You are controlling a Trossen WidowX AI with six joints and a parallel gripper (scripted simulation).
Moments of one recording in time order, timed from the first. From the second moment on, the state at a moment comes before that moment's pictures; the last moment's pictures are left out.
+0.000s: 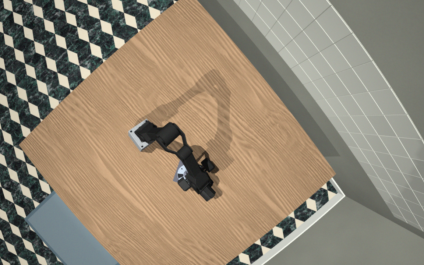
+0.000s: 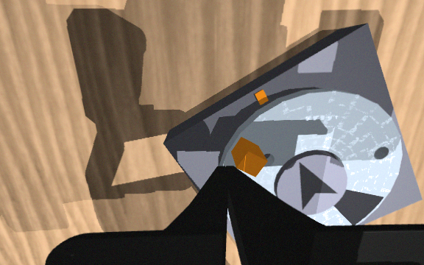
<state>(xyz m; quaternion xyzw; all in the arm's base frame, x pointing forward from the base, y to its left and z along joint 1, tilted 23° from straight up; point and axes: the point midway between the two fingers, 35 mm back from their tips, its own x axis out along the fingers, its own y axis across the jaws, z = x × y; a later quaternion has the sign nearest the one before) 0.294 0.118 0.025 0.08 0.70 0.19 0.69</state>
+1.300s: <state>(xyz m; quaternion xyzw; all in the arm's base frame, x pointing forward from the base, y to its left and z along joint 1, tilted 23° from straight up) 0.307 0.115 0.024 0.08 0.70 0.19 0.69</state>
